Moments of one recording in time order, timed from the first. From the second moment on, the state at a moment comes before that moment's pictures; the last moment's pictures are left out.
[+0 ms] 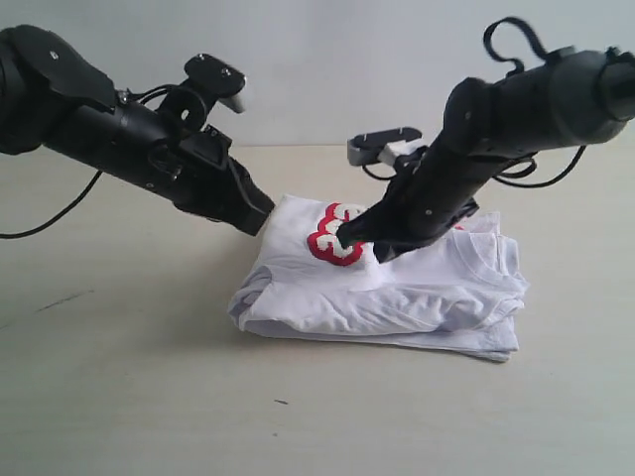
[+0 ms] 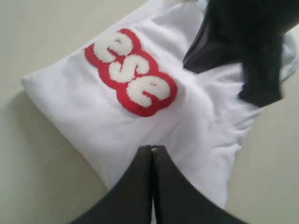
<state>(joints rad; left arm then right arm) -0.45 1.81 -1.21 -0.85 0.56 1.11 0.26 2.03 -1.32 0.29 0.59 -0.24</state>
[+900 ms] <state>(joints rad) -0.40 1.93 -1.19 -0.84 0.54 1.07 0.11 1.97 -1.11 0.16 0.37 -0.15</state>
